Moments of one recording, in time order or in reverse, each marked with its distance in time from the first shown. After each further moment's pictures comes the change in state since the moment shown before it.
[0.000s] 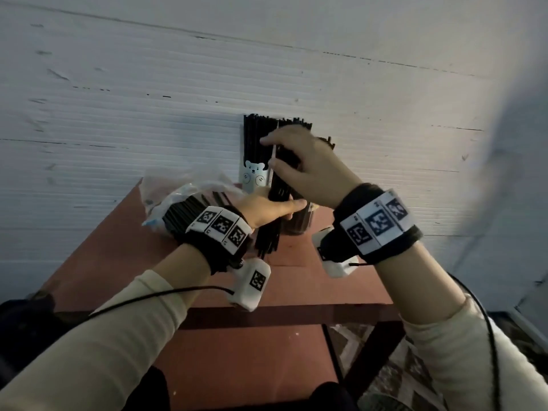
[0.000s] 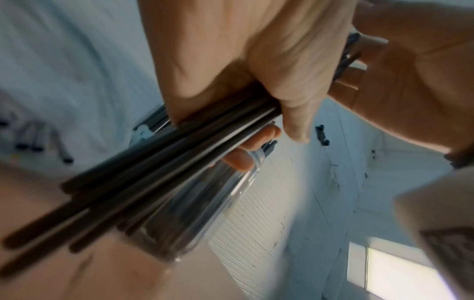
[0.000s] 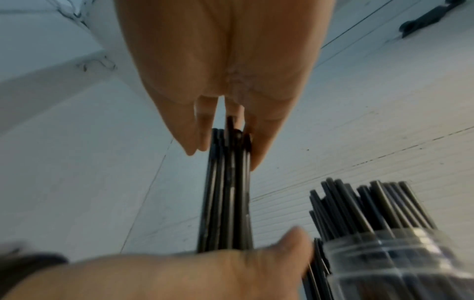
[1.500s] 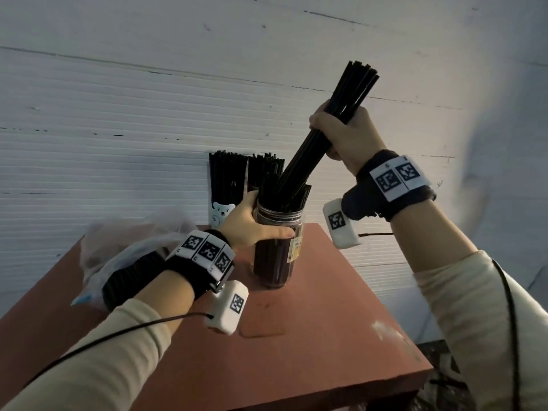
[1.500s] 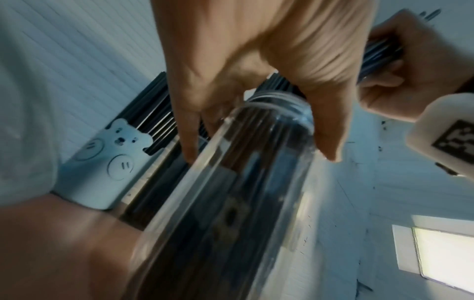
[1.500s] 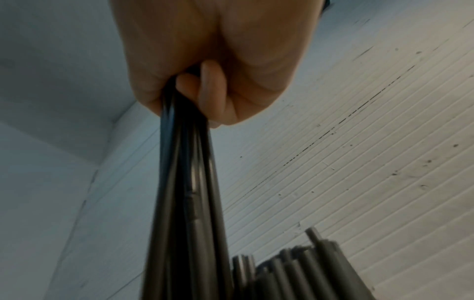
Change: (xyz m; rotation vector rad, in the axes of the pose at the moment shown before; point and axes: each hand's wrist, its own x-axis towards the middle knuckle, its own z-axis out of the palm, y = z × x) left_hand 0.080 0.015 -0.005 -0.074 0.006 0.159; right_hand 0.065 0.098 -0.077 0.521 0.371 0.413
